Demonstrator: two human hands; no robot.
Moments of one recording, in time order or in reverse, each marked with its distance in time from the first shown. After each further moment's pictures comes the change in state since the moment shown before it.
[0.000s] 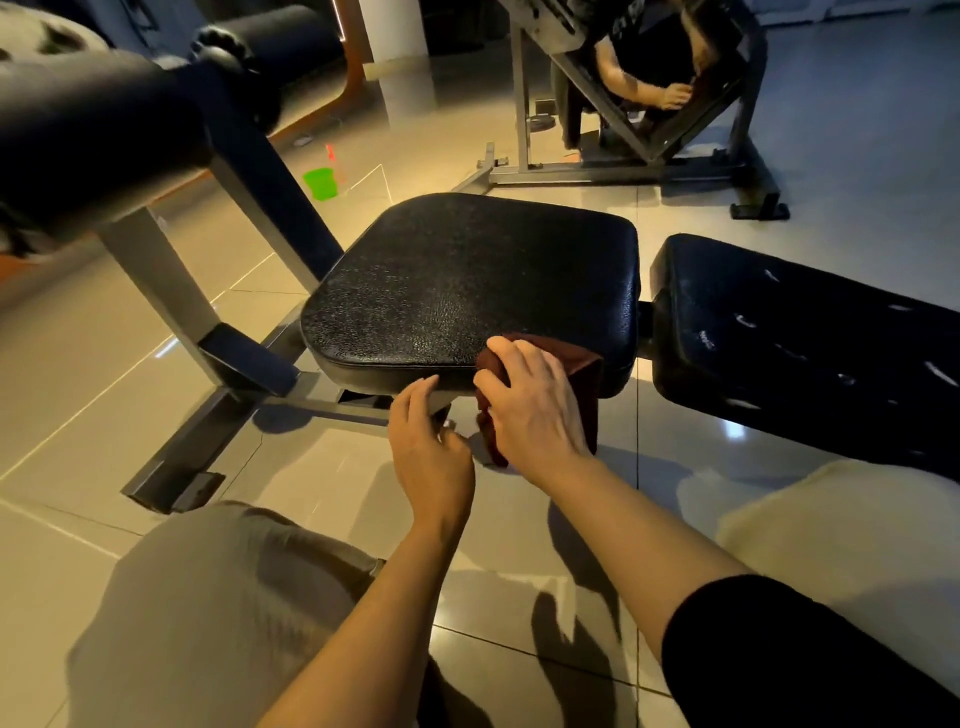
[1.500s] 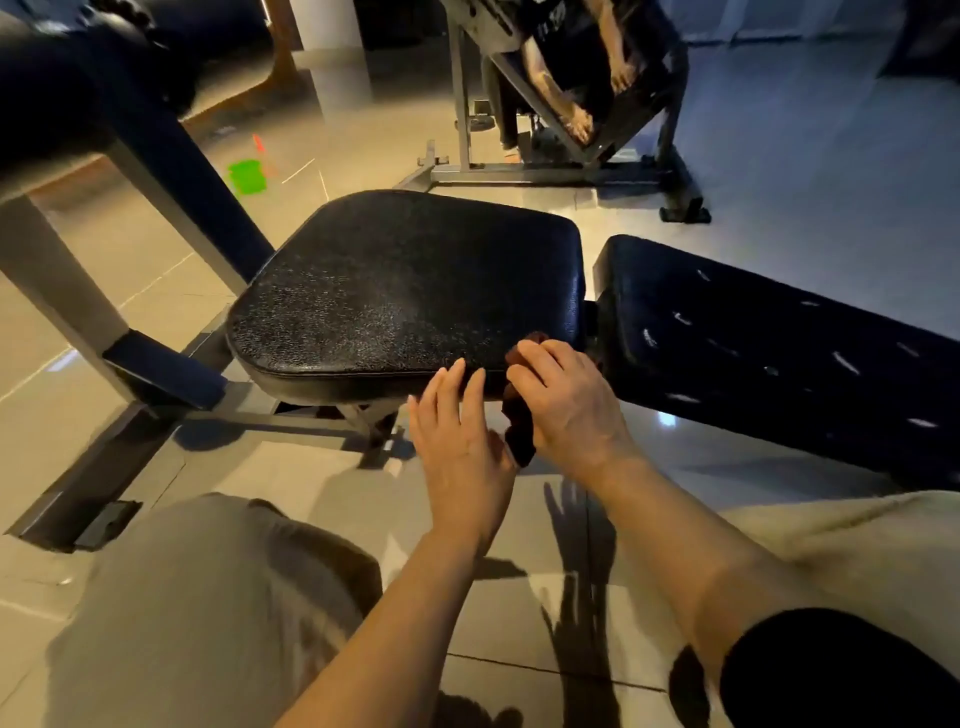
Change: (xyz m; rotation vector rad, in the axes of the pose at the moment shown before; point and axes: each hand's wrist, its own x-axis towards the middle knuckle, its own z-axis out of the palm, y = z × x) left_hand -0.023 0.030 0.037 0.274 -0.217 0.360; right_hand -0.026 0.059 -0.029 -0.126 0.018 -0.022
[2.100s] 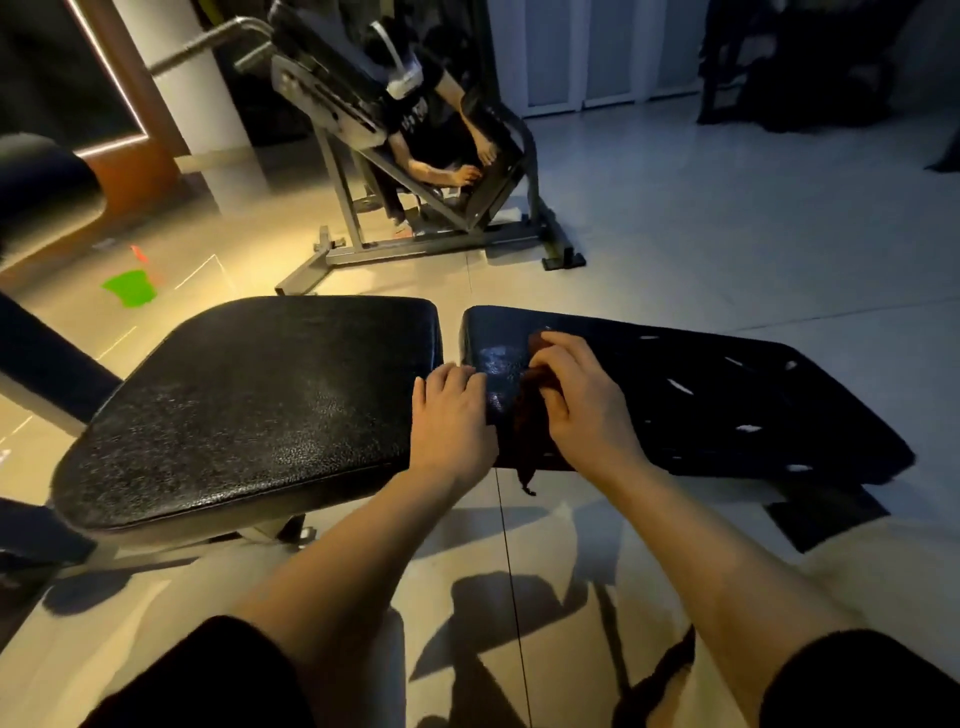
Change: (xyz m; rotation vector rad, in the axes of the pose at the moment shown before) left_hand 0.093 0.131 0.040 0.132 -0.380 0.355; right_hand -0.038 0.119 -0.088 0.349 0.225 0.469
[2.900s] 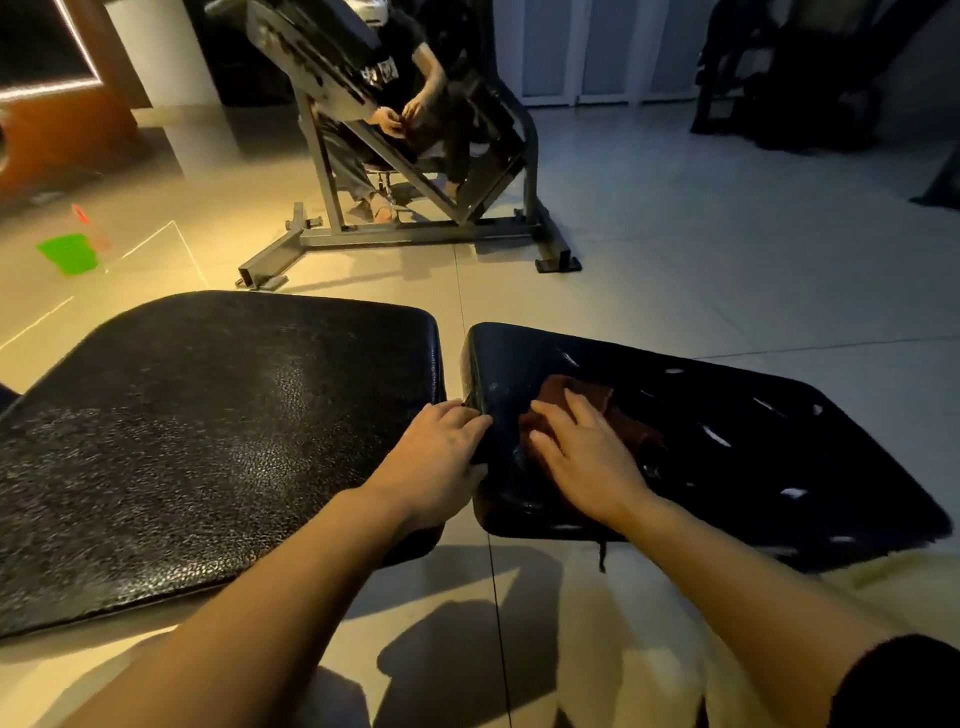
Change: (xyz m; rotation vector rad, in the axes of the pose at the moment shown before) left_hand 0.056 -0.063 0.013 -0.059 -0.320 0.286; right_hand 0.055 0.051 0.066 -0.212 -0.449 0.327
